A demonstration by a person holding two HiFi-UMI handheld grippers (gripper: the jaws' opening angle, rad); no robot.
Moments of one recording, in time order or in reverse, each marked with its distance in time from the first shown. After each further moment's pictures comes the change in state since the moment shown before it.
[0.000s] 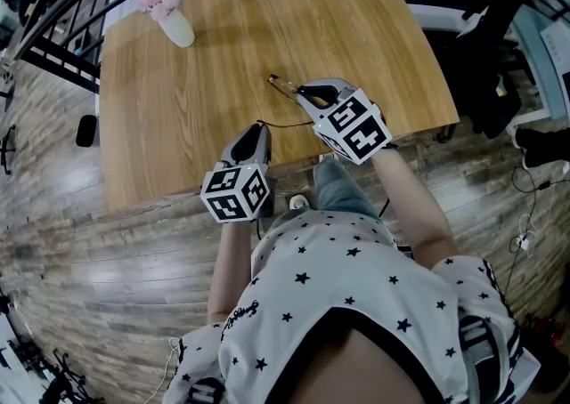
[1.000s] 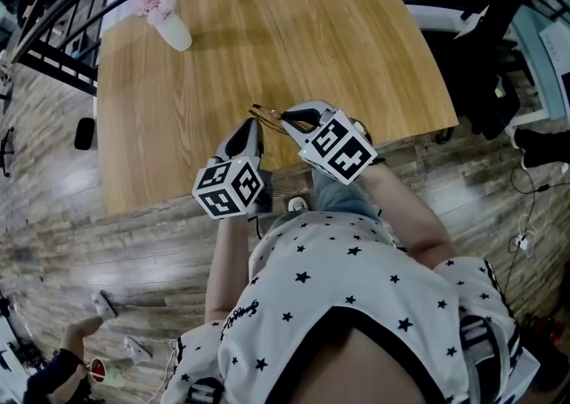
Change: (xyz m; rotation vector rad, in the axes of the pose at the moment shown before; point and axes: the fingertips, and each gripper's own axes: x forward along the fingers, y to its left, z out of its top) left arm 0.013 0.013 0.022 -0.072 -0.046 0.019; right arm 0.016 0.048 -0.009 -0.020 0.028 0.128
